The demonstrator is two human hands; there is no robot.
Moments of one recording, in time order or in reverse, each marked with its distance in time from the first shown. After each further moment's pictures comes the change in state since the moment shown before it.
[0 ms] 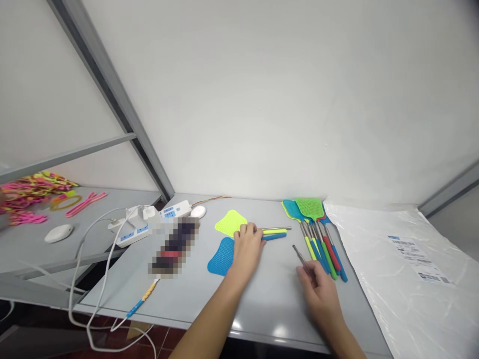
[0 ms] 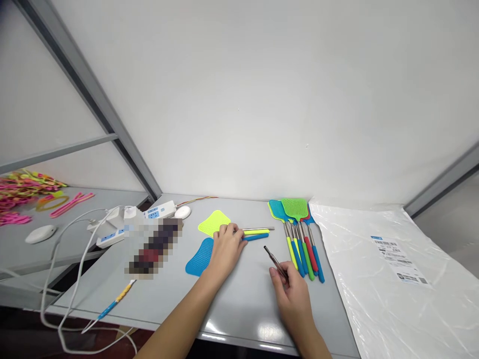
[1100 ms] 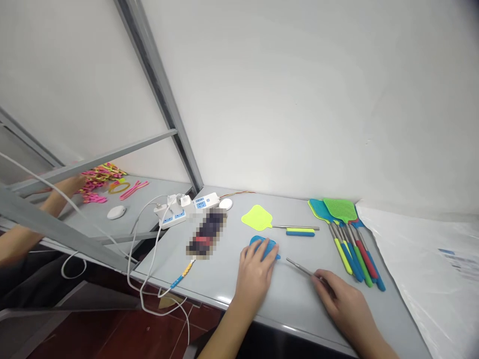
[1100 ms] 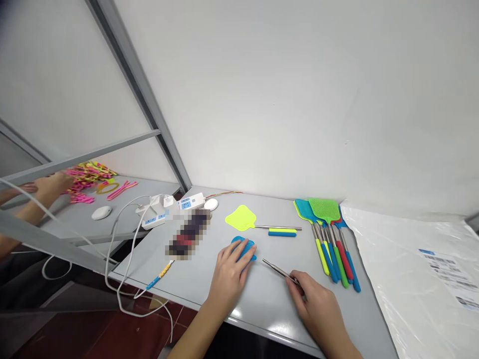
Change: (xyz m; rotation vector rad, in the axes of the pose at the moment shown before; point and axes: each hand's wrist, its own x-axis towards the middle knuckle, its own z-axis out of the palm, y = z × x) left_hand -0.096 -0.031 -0.020 -0.083 0.144 0.053; right_hand -0.012 0.002 0.005 -0.422 -0.169 -0.418
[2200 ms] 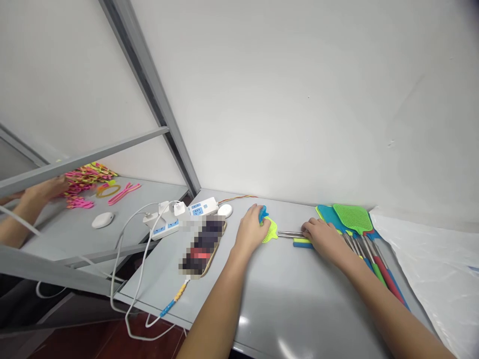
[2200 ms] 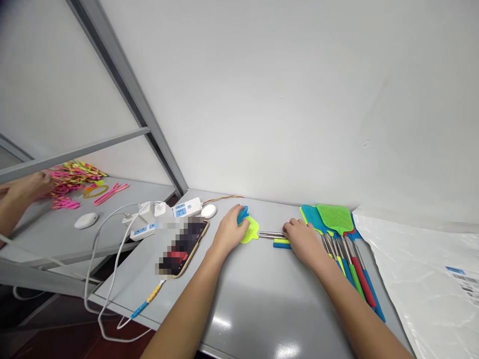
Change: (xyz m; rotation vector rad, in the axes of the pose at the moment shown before) left_hand 0.129 -0.076 0.027 -0.273 -0.033 -0.308; right_hand 0.173 0.037 0.026 -0.371 -0.336 -0.081
